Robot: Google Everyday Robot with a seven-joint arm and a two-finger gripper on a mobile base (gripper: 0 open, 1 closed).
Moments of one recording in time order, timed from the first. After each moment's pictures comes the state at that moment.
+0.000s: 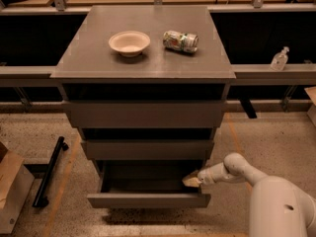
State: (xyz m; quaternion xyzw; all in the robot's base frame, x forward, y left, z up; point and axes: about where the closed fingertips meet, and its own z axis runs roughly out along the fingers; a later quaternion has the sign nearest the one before) arm 0.611 -0.153 0.265 -0.39 0.82 0.36 0.23
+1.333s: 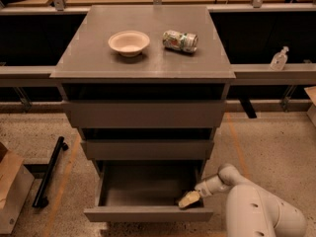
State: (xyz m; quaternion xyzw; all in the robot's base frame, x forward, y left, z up) arm 0.579 -0.151 0.167 -0.35 0.84 0.39 0.15
